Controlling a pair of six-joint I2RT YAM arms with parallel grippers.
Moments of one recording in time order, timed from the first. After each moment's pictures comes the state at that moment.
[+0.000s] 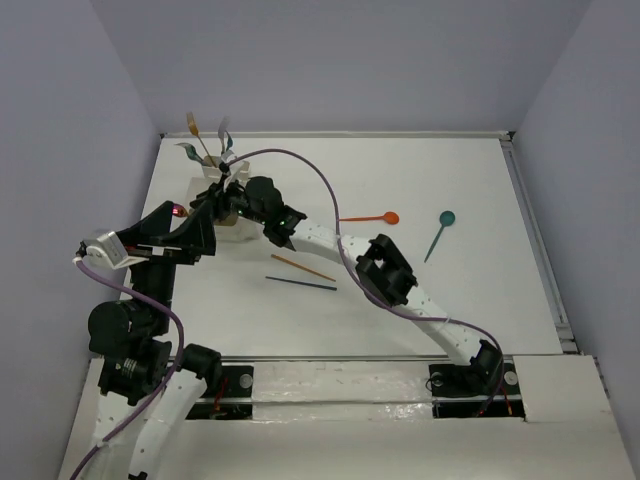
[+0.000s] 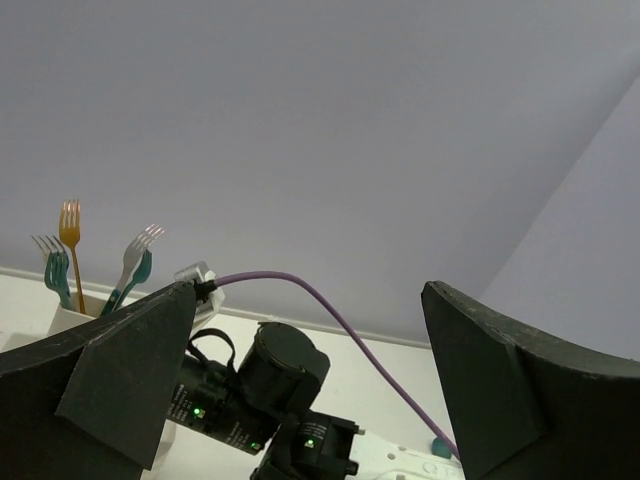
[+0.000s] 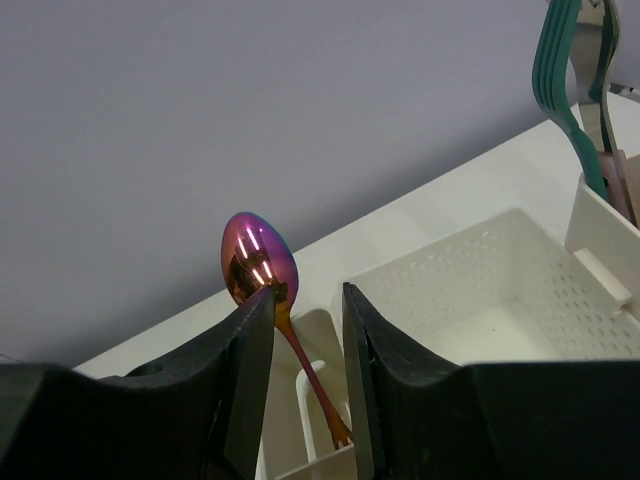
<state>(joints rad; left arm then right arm) -0.33 0.31 0.77 0.01 -0.18 -0.42 0.96 2.69 2.41 0.41 -0.24 0.32</state>
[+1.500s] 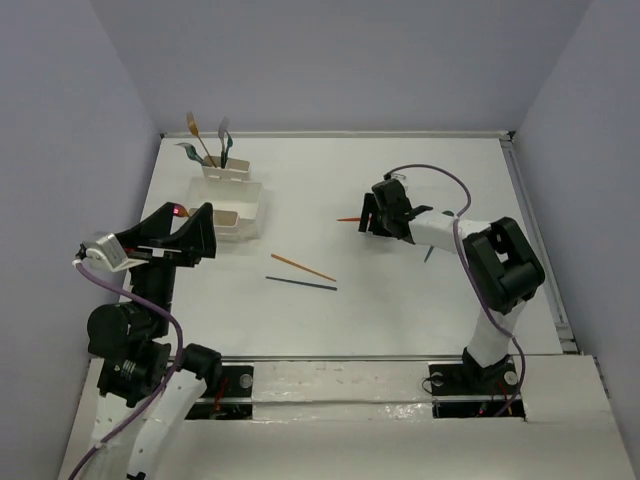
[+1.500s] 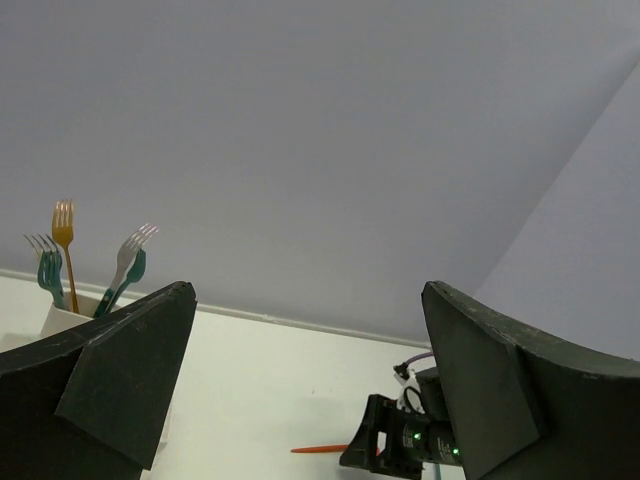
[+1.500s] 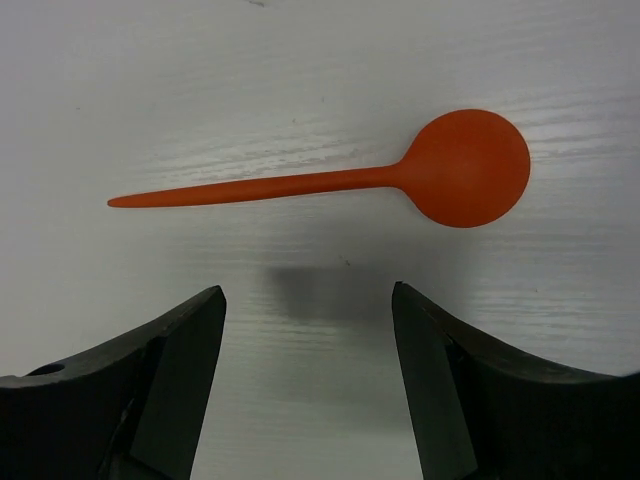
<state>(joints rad) -0.35 0.30 0.76 0.00 -0.18 -0.42 0.49 1.83 1.12 -0.11 0.23 0.56</state>
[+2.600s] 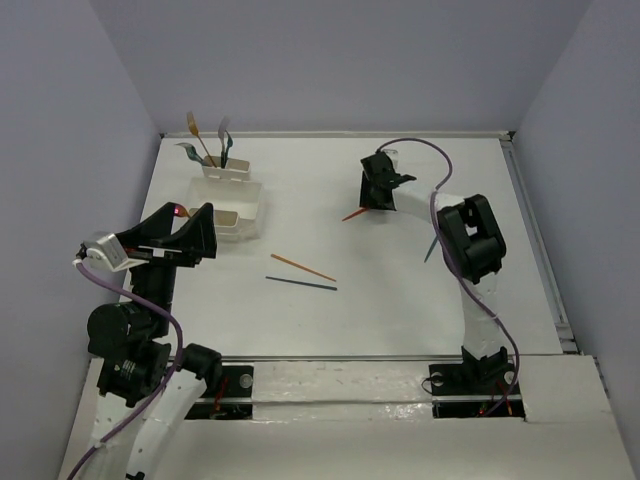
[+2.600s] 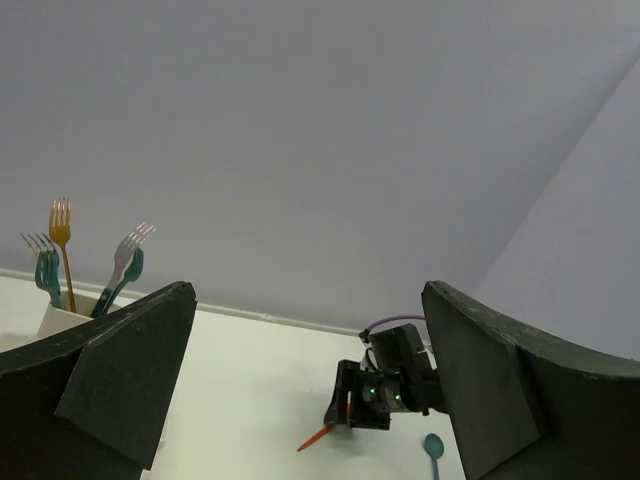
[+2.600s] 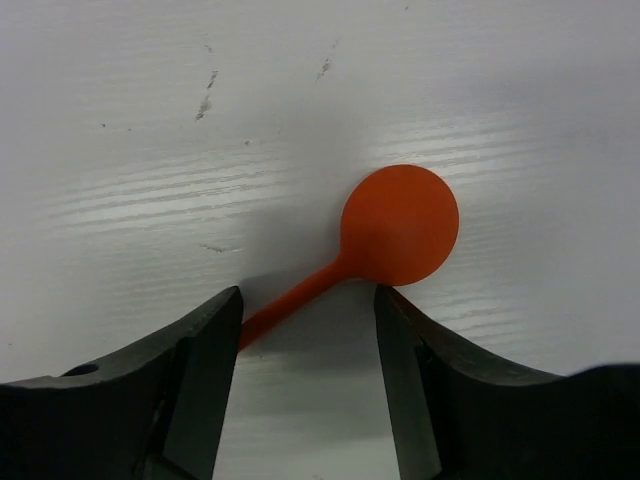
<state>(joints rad) -0.35 0.30 0.76 0.00 -0.19 -0.42 0.43 2.17 1.58 -0.29 0.33 0.45</state>
